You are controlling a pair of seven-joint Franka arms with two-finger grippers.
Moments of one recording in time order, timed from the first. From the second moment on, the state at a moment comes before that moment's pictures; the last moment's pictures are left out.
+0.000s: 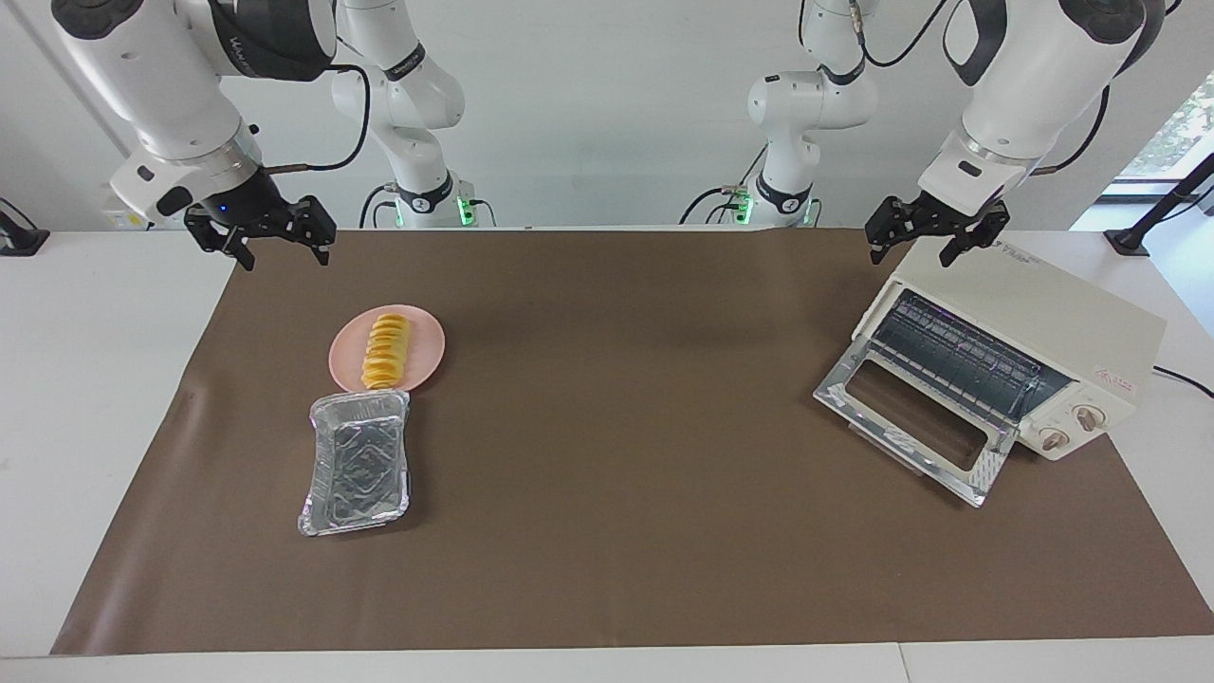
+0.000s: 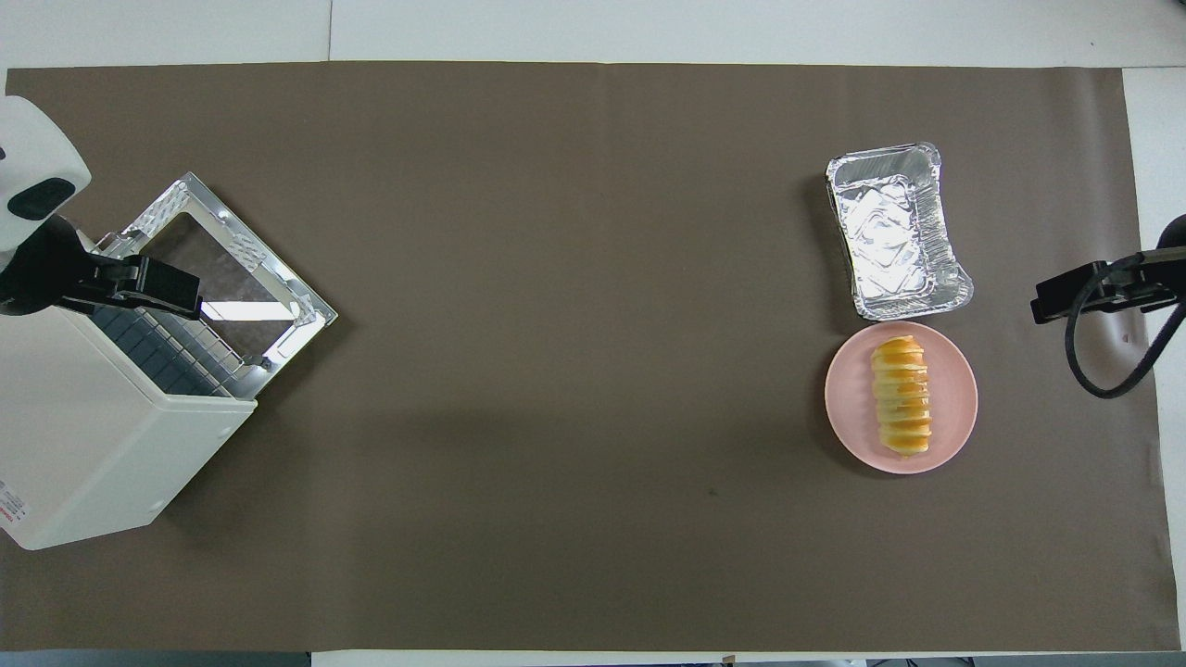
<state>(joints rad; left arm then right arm) -0.06 -0.01 -0.08 -1.60 0.00 1.52 -0.01 -0.15 -0.01 0.11 -1.63 -0.02 1.52 -0.11</state>
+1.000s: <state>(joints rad) -0.06 -0.01 -0.08 -1.60 0.00 1.52 -0.01 -0.16 0.00 0.11 -1.63 -0.02 1.51 -0.05</state>
